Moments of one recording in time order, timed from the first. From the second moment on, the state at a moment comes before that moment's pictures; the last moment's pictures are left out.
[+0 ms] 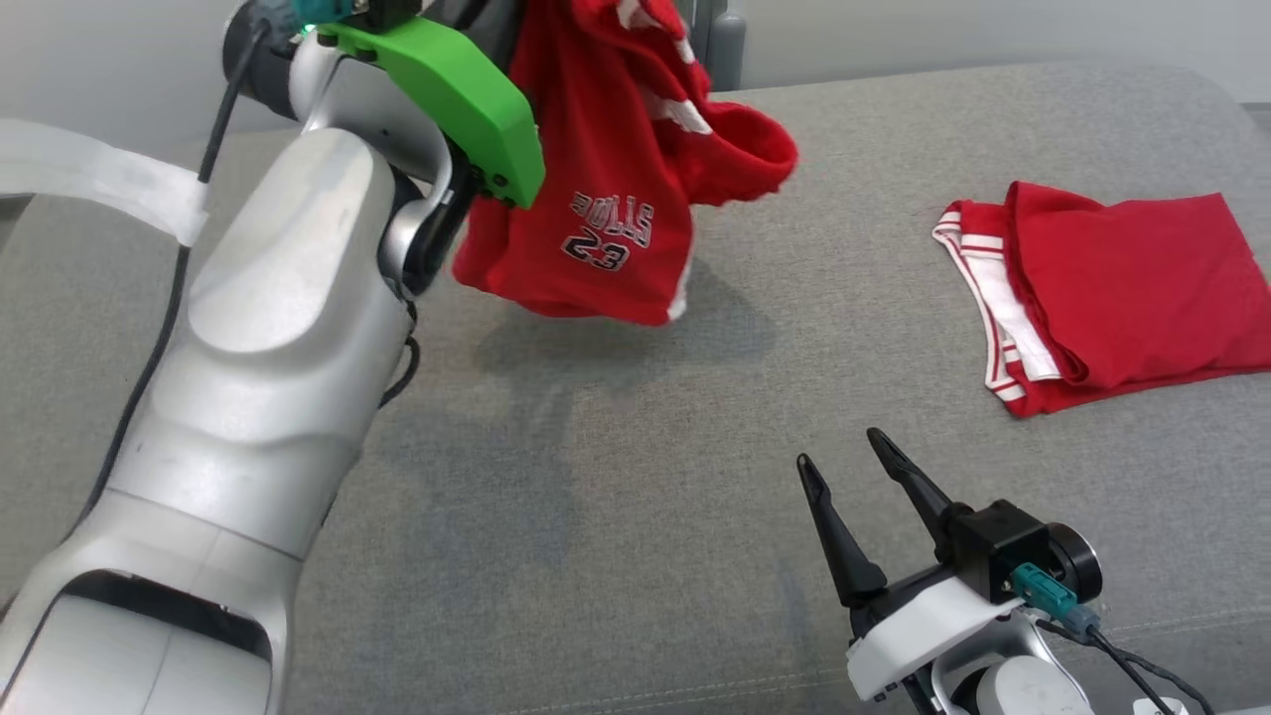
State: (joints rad) left arm -1.11 0.12 -0.61 0.72 -0.61 -0.13 -0.06; right arm -0.05 -0.05 0.25 0.09 0.11 0.13 -0.16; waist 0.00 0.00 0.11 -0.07
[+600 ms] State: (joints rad) left arm -0.73 0.16 -0.59 0.82 -0.73 -0.03 -0.03; right arm -0.07 -0.05 0.25 0.13 0.15 0.13 -0.19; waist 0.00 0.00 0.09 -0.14
